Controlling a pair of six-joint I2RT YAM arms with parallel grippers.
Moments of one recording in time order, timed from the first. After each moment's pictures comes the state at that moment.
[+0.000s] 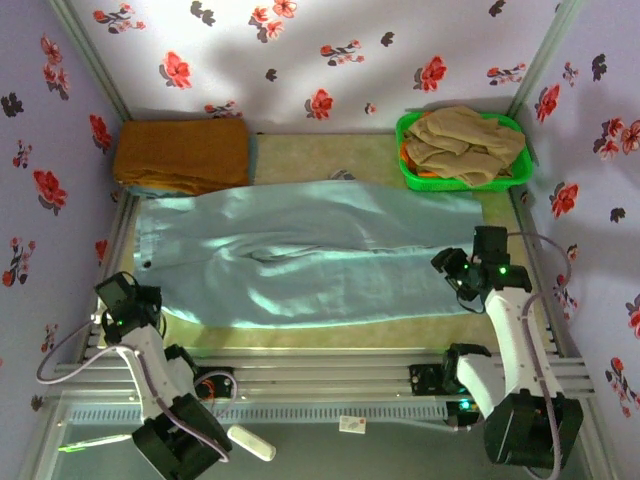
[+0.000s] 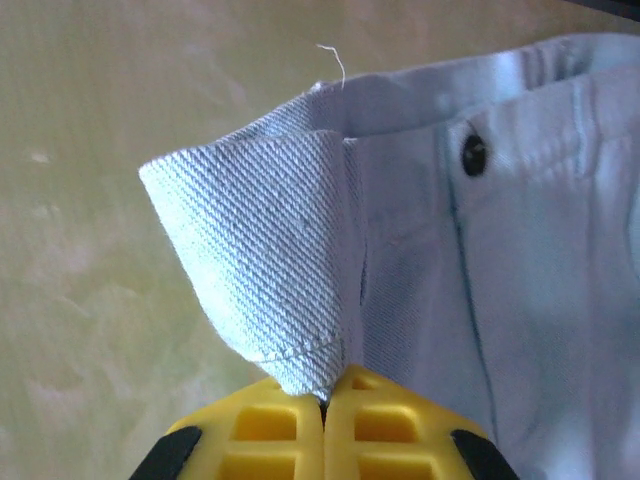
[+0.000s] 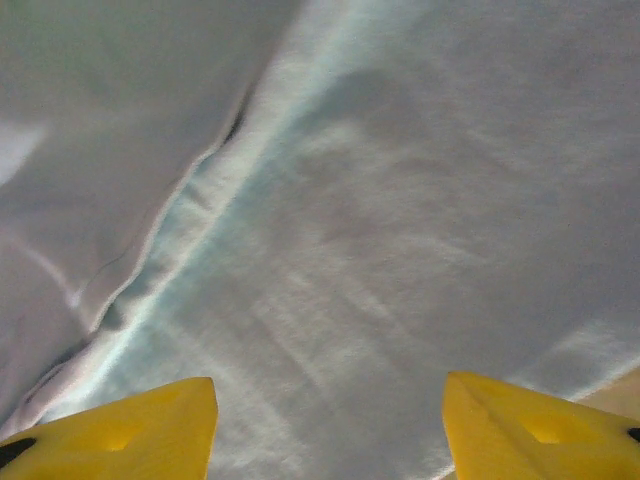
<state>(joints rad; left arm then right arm) 0.60 0.64 0.35 -0.59 0.15 -0.96 -0.09 0.87 0.66 -0.86 -0.19 0.76</state>
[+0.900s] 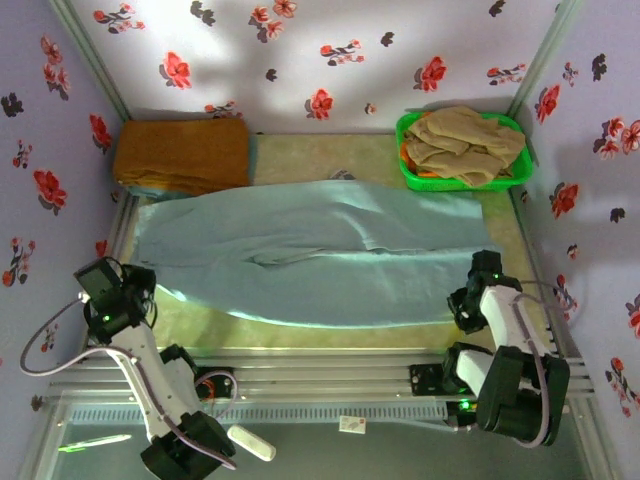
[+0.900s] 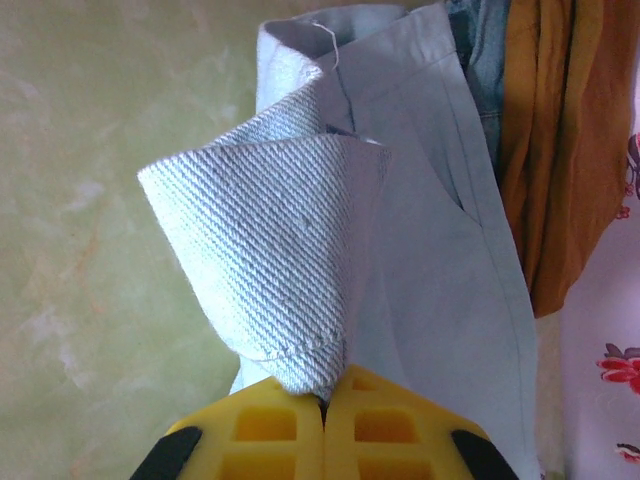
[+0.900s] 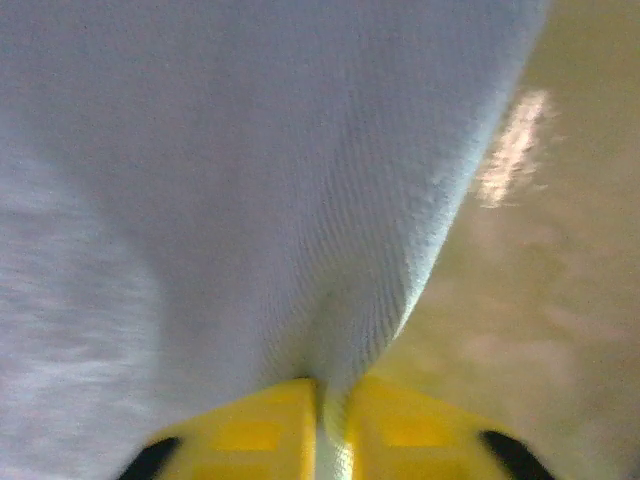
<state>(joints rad) 0.60 0.61 0.60 -0.77 0.30 -0.90 -0.22 1.03 0.45 -0.83 -0.04 1.04</state>
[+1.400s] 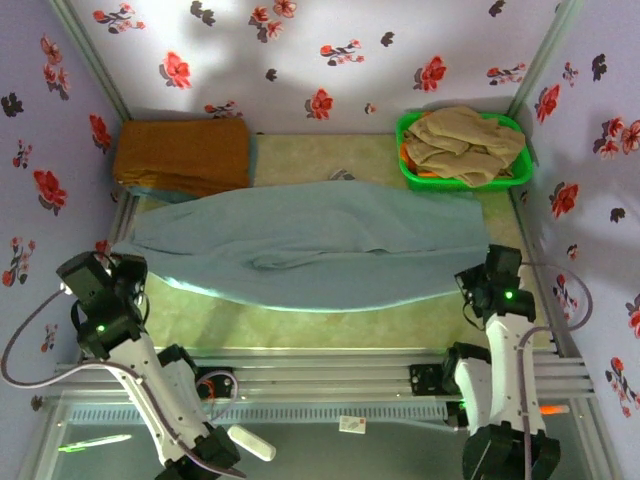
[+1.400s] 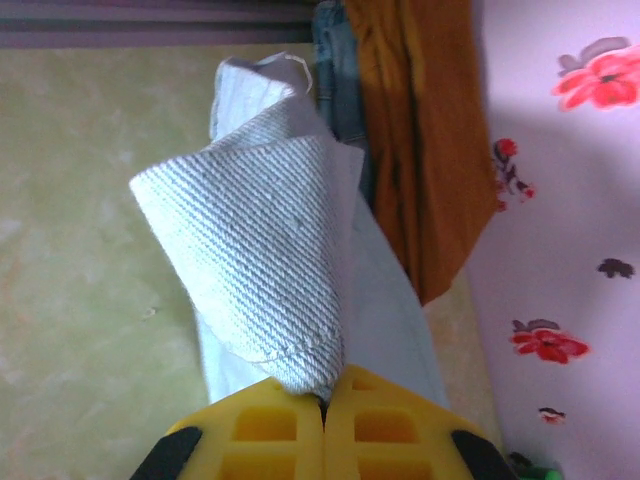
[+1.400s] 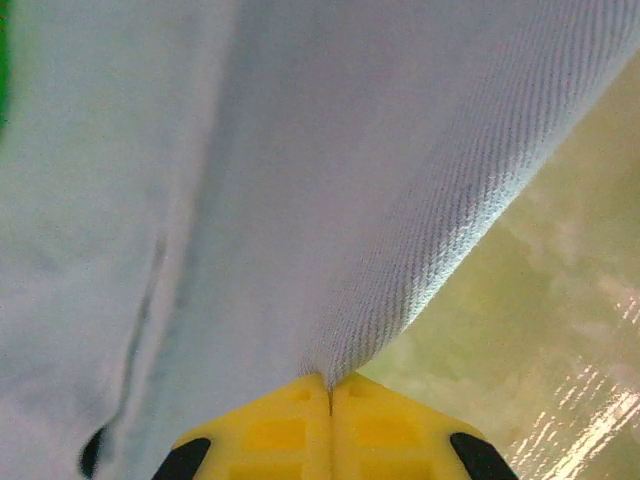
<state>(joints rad) 0.60 0.56 0.83 -0.89 0.33 -0.90 -0.22 0.70 0.61 -0.90 -0.06 0.93</state>
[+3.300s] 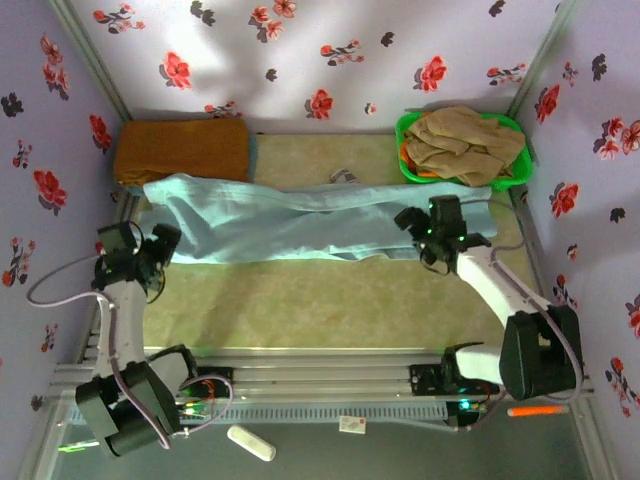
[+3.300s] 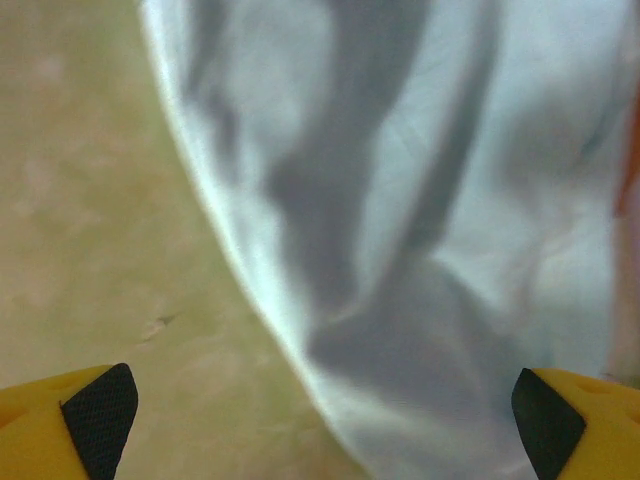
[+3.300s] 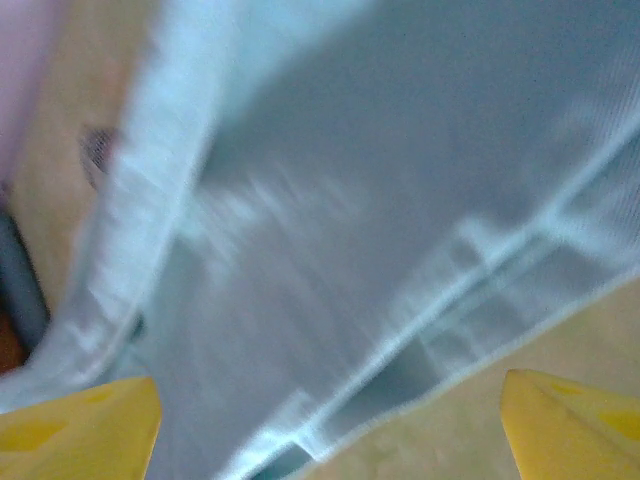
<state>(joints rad) 0.34 0.98 0.65 -0.56 0.24 -0.84 0.23 1.27 0.73 -0.32 -0.14 1.07</state>
